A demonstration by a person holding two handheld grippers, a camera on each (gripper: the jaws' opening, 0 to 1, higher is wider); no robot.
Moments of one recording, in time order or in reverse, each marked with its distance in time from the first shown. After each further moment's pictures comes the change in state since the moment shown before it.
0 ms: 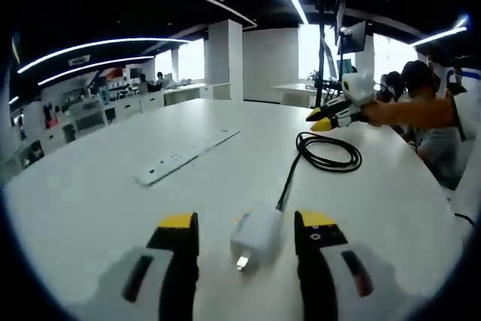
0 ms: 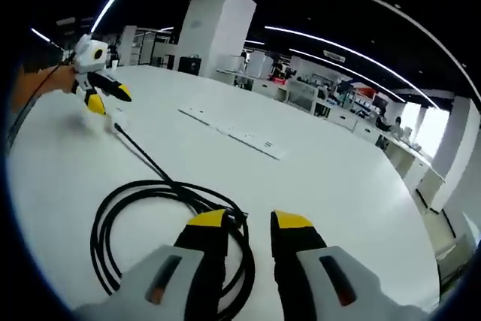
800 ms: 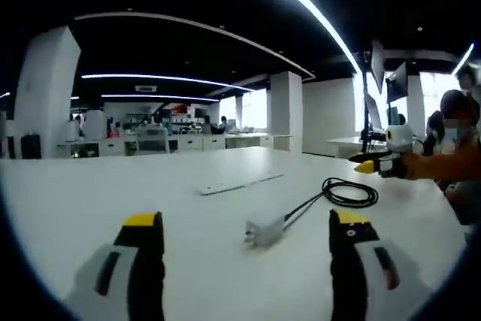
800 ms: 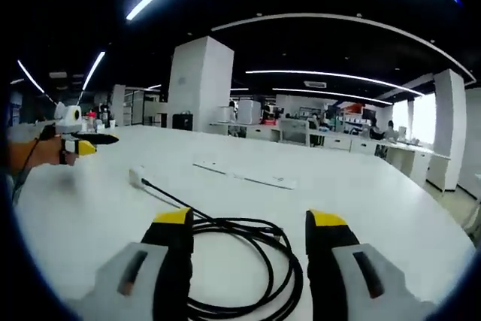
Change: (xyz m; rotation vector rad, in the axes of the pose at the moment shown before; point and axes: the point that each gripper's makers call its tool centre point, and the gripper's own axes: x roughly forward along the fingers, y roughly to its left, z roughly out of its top) left arm -0.092 0.037 0.015 -0.099 -0.332 0.400; right arm -0.032 0.026 0.026 0.175 -0.281 -0.024
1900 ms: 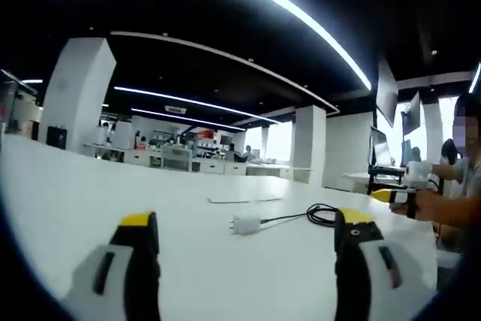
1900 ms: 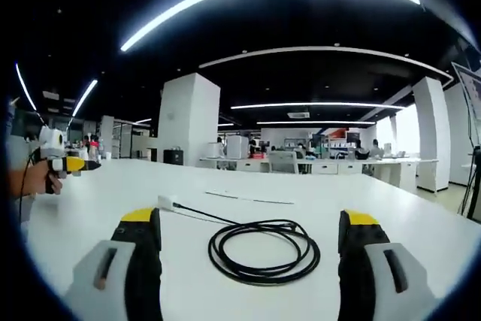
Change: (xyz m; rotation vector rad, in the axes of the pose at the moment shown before) left arm -0.124 -0.052 0.005 -0.087 -0.164 0.097; right arm -0.103 0.061 0.014 0.029 -0.205 -0.073
